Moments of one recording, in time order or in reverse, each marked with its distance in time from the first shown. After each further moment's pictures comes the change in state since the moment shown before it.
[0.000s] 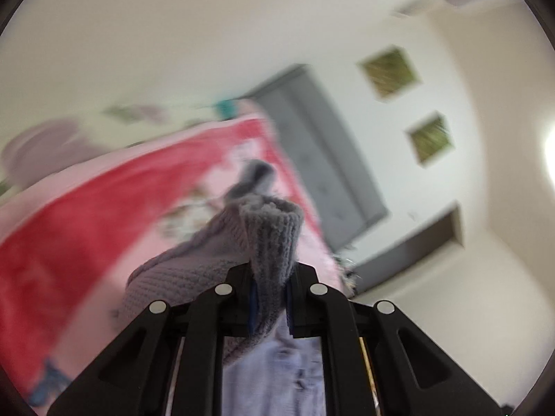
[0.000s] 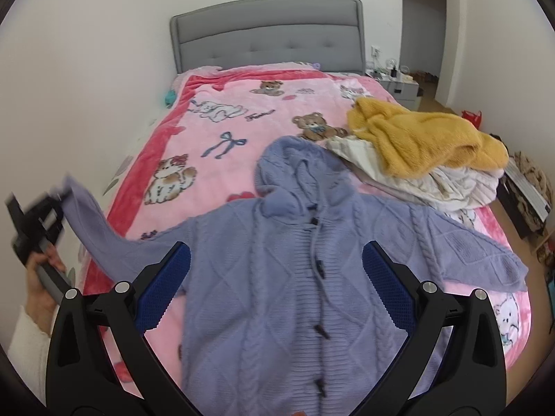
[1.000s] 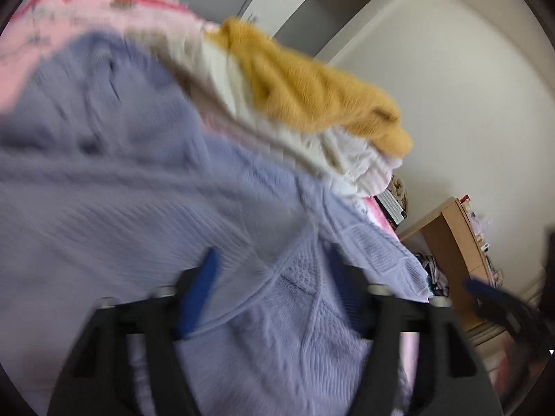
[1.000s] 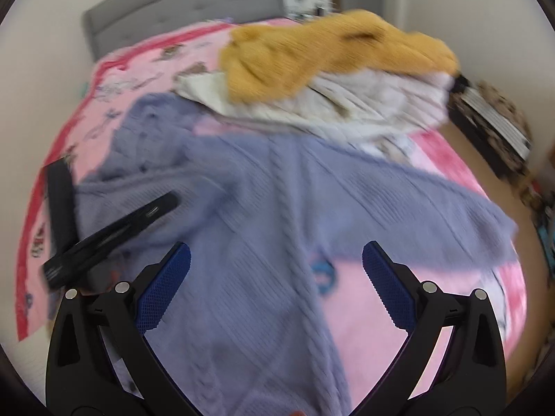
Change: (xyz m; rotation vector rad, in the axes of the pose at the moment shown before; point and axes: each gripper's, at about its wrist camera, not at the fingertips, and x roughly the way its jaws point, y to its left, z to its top) left arm 0.226 -0.168 -0.428 0.536 0.787 -0.180; right arm 0.119 -0.273 -0.060 0.149 0.143 -0.118
